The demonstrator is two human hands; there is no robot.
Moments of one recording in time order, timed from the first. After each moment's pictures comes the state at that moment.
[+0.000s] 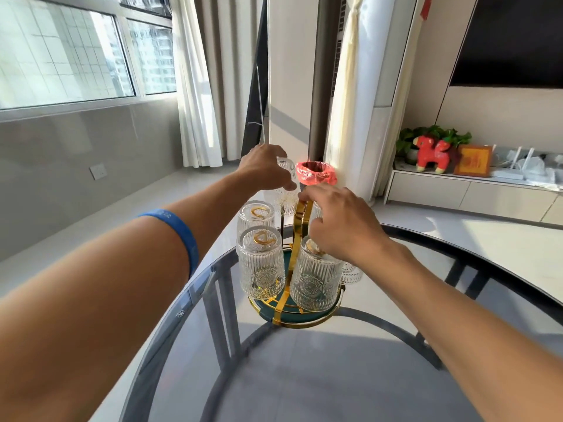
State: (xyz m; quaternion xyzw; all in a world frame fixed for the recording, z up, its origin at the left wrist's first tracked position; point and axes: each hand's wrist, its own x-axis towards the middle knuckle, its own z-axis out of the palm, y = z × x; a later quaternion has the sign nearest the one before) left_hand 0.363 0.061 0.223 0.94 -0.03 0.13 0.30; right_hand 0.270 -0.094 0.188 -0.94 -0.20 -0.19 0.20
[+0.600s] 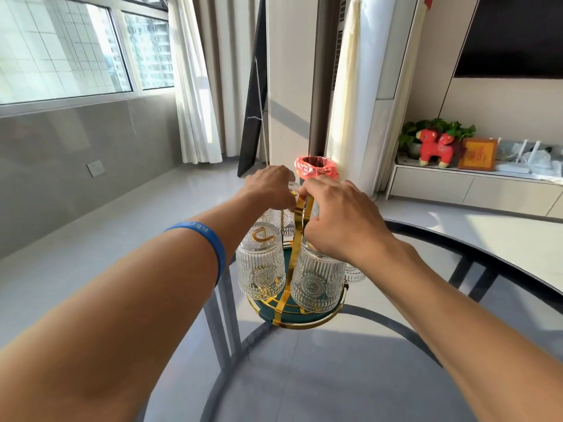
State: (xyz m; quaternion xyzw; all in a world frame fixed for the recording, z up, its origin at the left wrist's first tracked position) left_hand 0.385 0.055 0.178 0.98 -0.09 0.09 0.13; right_hand 0.265 -0.087 0.190 -0.94 -0.20 -0.21 0.18
